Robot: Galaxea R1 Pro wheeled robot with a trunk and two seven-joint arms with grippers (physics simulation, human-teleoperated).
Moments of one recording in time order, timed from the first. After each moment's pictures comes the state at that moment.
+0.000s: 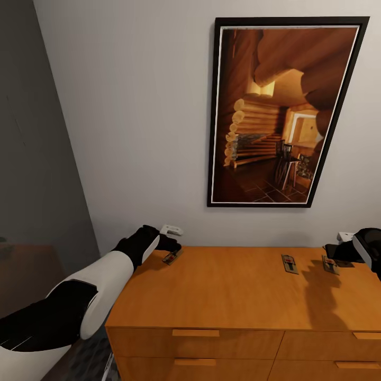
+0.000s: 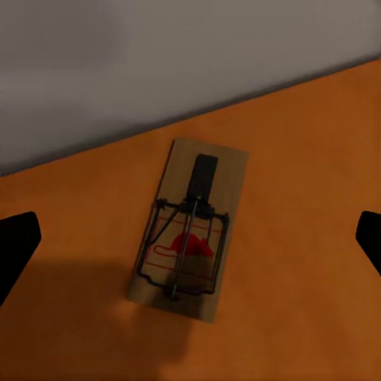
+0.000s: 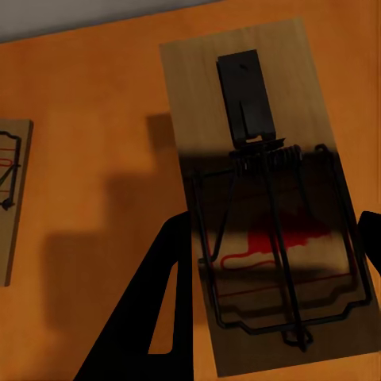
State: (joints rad) left arm -1.15 -0.16 -0.18 -0.27 -0.04 0.58 -0.16; right arm -1.06 -0.55 0.05 -0.44 -0.06 0.83 0.25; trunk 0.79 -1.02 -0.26
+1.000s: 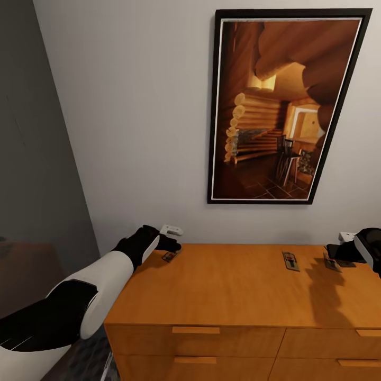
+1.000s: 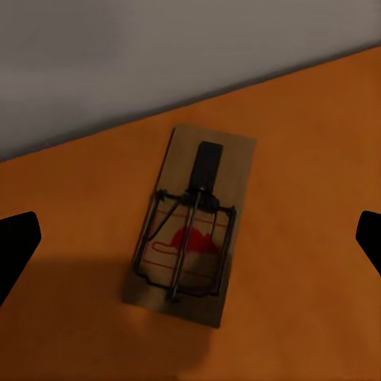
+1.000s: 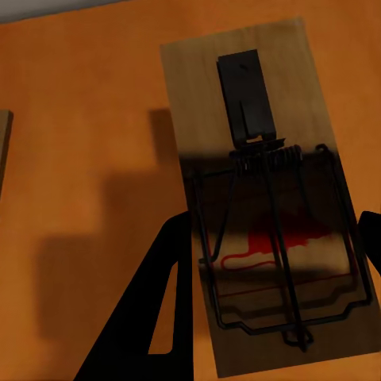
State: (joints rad) left arm -1.15 -0.16 -0.18 -0.27 -0.04 0.58 -0.16; right arm -1.06 -0.55 0.05 -0.44 -0.06 0.83 0.25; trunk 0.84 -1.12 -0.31
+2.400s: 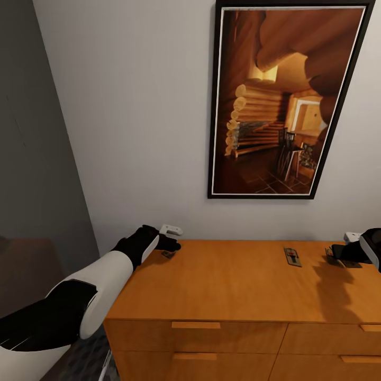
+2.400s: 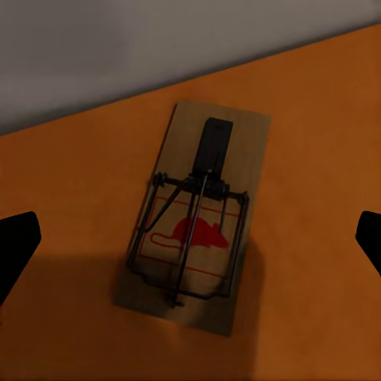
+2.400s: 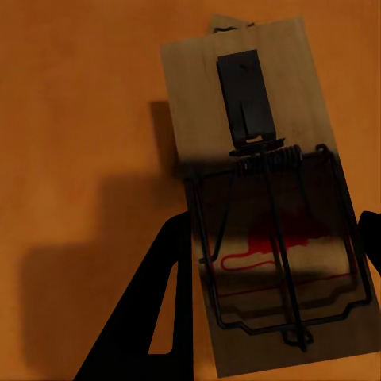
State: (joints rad) left arm -1.15 -0.16 -0.18 -0.27 -0.04 0.58 -0.16; right arm -1.06 -0.57 0.05 -0.44 -0.06 0.83 0.25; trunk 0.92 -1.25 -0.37
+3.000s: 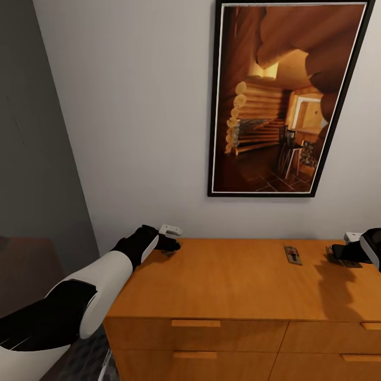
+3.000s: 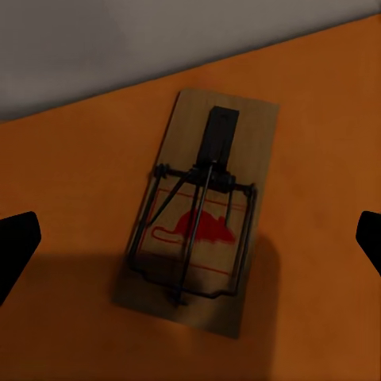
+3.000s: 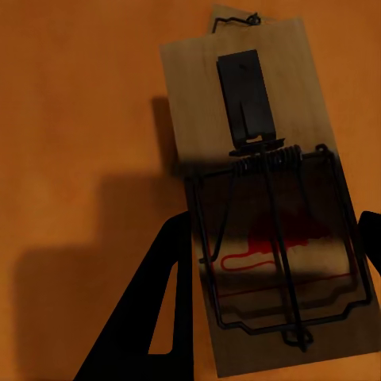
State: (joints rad) left arm -1.15 -0.16 -0.18 -0.27 -0.04 0.57 -0.16; right arm -1.06 -0.58 0.05 -0.44 -0.06 0.82 0.25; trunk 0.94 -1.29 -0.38
